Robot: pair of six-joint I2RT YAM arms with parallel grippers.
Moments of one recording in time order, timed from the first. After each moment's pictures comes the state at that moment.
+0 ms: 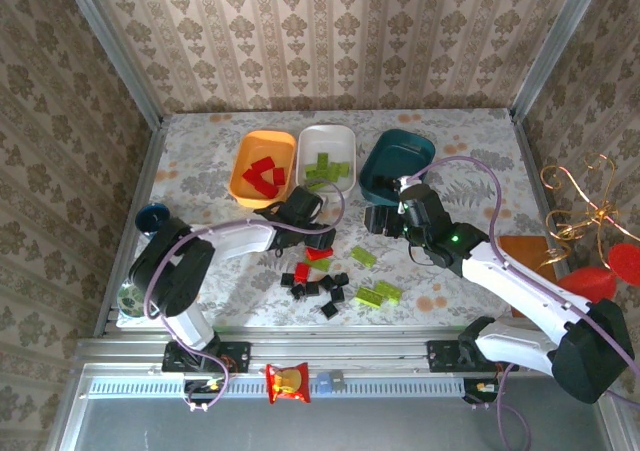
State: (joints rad) left arm -0.76 1.70 0.94 -0.22 -0.01 -0.28; right arm 0.58 1.11 0.78 -0.32 0.10 0.54
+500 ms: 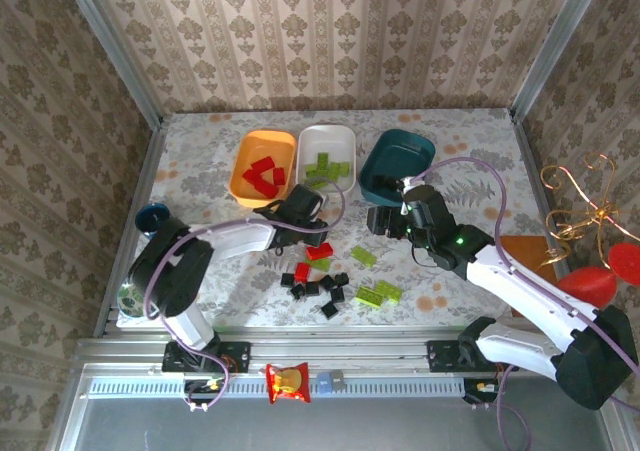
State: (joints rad) left arm -0.75 1.64 0.93 -0.22 -0.02 -0.27; right arm 0.58 1.08 0.78 -0.35 0.10 0.54
